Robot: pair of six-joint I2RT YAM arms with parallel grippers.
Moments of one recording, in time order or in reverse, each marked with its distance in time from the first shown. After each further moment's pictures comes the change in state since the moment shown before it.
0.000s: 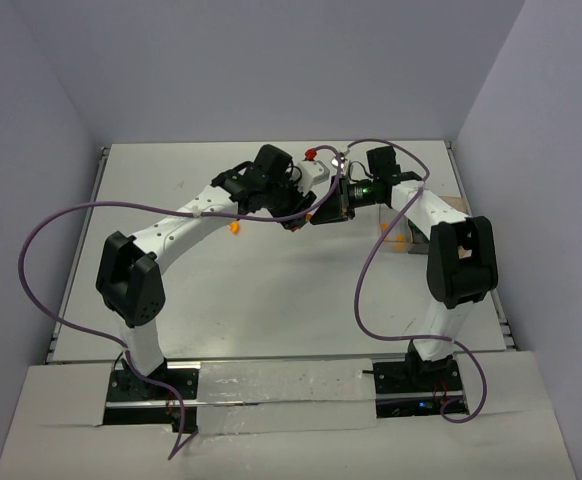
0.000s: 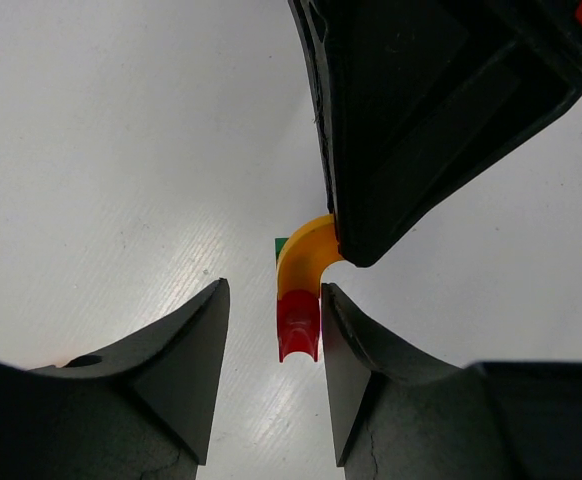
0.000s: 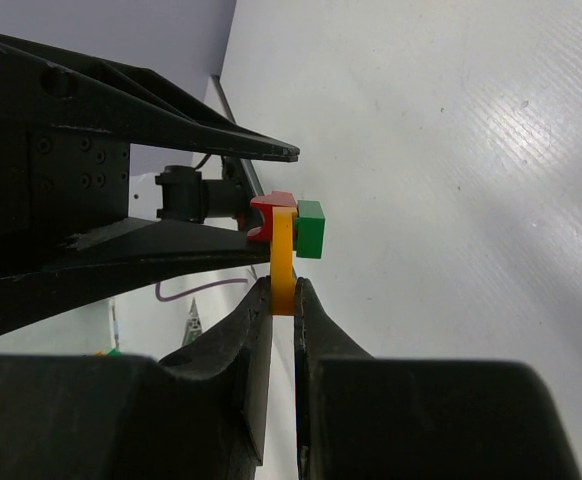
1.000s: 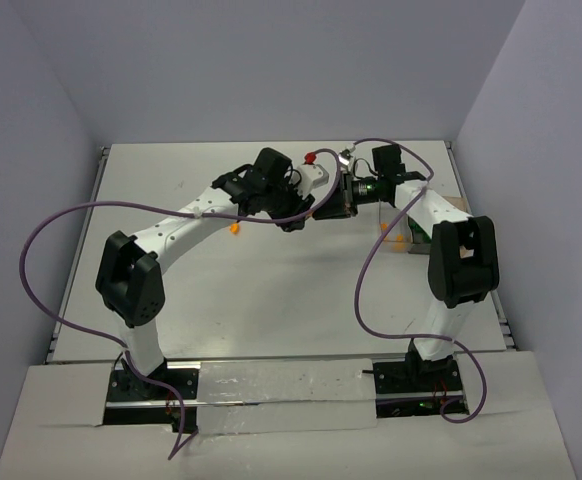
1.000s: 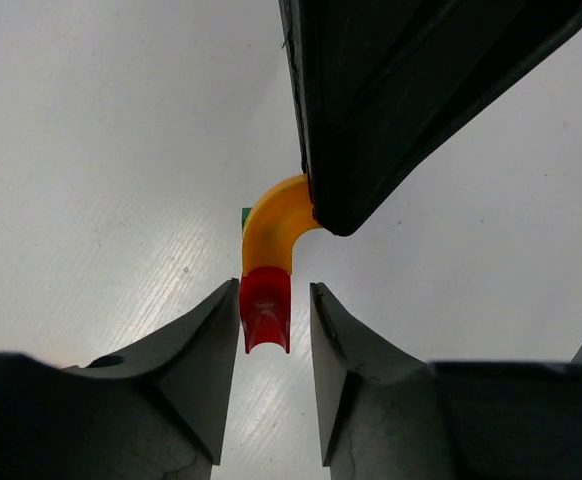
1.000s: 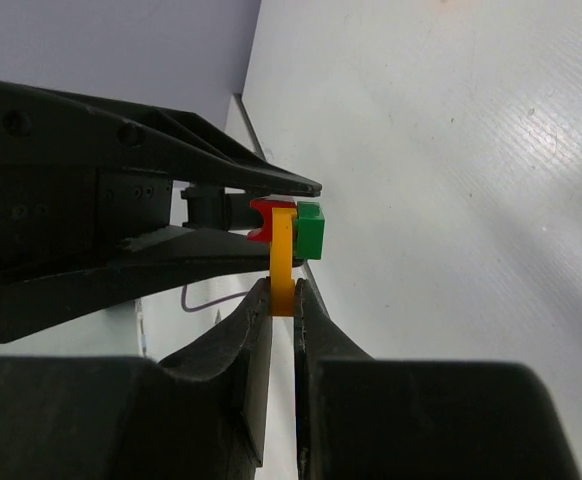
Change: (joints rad) left arm 0.002 -0.001 -0.031 0.011 0.037 -0.012; right arm -0.032 0.002 -0.003 0.053 -0.035 0.091
